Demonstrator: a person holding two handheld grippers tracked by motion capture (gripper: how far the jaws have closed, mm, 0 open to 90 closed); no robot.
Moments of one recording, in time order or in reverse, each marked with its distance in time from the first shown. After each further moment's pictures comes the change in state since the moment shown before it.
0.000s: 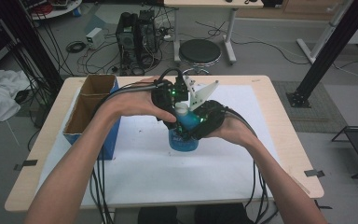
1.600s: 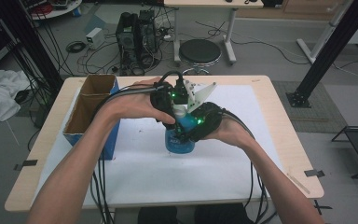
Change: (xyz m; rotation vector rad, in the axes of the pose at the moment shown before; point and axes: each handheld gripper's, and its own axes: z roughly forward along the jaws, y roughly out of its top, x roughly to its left) left arm -0.006 -0.001 0.002 0.023 0.013 0.037; right arm 0.000 -0.001 0.007 -0.022 0.032 -0.037
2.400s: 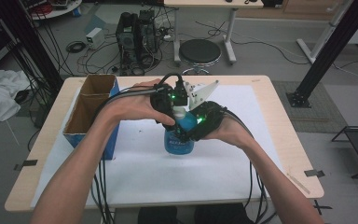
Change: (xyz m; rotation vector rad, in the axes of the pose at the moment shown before) left arm 0.001 -0.003 0.004 0.011 -0.012 -0.001; right arm -0.008 -0.002 -0.002 -0.037 -0.008 -0.015
